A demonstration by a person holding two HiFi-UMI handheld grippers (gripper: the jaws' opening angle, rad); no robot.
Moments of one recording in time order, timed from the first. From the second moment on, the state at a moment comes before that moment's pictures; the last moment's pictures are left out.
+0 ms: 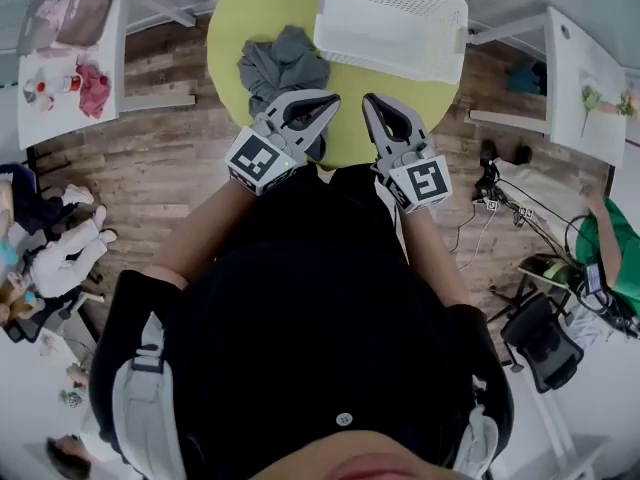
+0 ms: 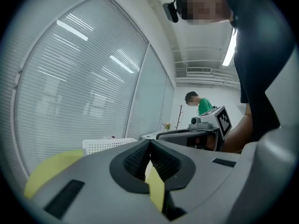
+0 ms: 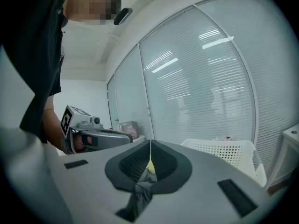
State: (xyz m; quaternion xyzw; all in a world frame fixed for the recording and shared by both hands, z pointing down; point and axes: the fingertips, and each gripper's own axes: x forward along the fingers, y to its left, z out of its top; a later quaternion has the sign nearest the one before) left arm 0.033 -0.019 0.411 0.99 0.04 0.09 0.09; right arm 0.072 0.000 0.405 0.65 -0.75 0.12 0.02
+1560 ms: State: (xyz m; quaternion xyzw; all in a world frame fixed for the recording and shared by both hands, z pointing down) left arm -0.067 -0.097 0.651 0.84 -0.34 0.31 0.29; right arm 0.010 -0.068 0.498 0.45 -0.87 0.17 0.06
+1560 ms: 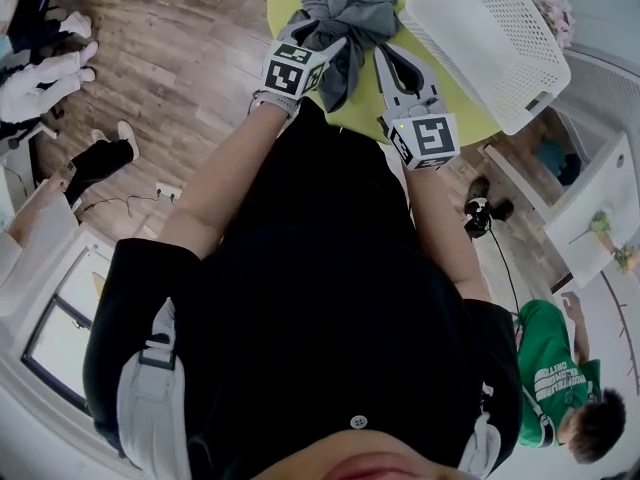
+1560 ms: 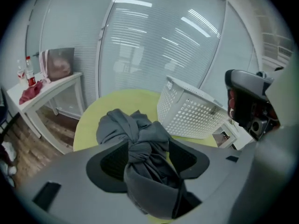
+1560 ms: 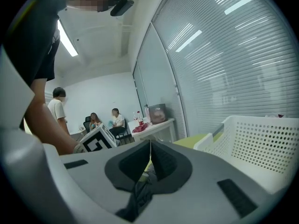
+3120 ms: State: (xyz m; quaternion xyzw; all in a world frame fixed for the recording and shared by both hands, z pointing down) left arm -0.062 -0.151 0.765 0.75 -0.36 0.41 0.36; right arm 0.046 -0.077 0.509 0.51 -0.83 0.20 0.08
